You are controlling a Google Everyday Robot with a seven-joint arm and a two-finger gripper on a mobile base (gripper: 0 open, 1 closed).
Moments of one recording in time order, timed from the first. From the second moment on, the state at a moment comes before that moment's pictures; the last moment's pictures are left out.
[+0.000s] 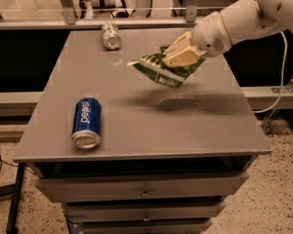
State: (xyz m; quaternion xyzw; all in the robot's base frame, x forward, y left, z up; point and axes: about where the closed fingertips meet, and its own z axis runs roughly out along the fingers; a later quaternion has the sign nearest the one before) arm 0.612 -0.070 0.920 -0.61 0.64 0.28 0.37
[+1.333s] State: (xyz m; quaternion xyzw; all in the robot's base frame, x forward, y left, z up) arm 0.500 -0.006 0.892 -0.79 0.41 0.33 0.30
